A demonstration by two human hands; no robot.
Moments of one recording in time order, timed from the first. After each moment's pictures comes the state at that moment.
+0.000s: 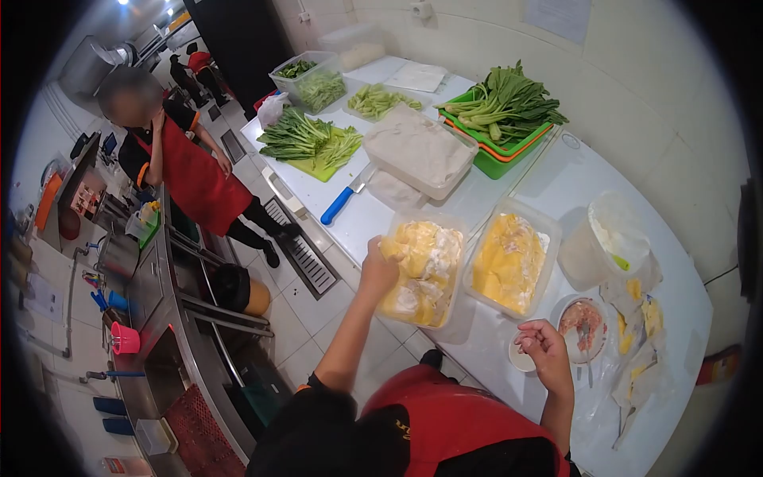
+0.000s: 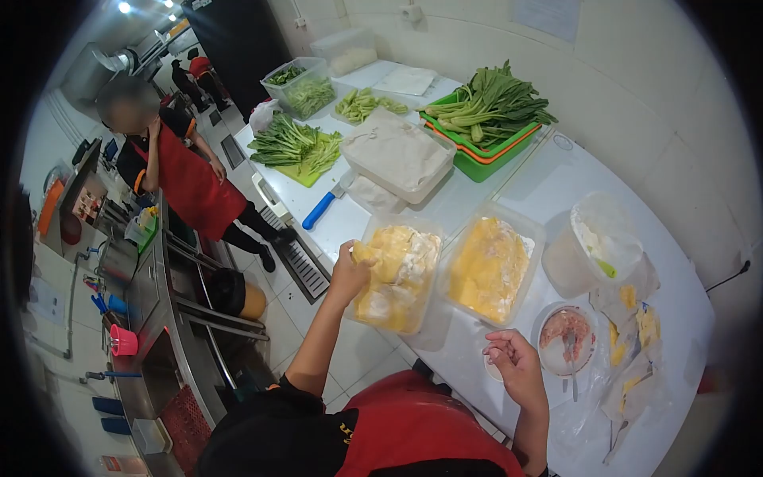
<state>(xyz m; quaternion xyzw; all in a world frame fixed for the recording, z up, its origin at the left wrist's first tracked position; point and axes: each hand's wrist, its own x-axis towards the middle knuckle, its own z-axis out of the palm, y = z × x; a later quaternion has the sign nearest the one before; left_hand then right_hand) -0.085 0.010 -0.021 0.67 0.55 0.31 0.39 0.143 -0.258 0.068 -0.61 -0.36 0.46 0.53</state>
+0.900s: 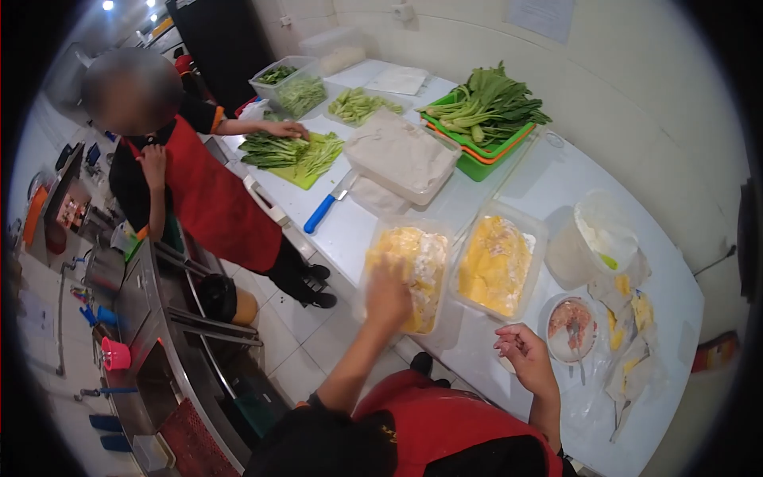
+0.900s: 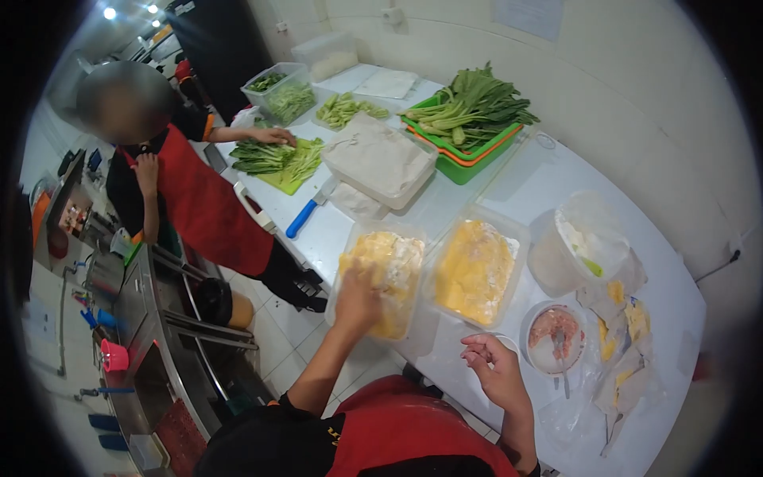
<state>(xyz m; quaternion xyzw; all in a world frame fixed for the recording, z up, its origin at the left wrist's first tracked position) -0.057 -0.047 0.001 0.82 0.52 0.14 0.21 0.133 -0.253 0.062 -0.63 -0.38 0.45 0.51</state>
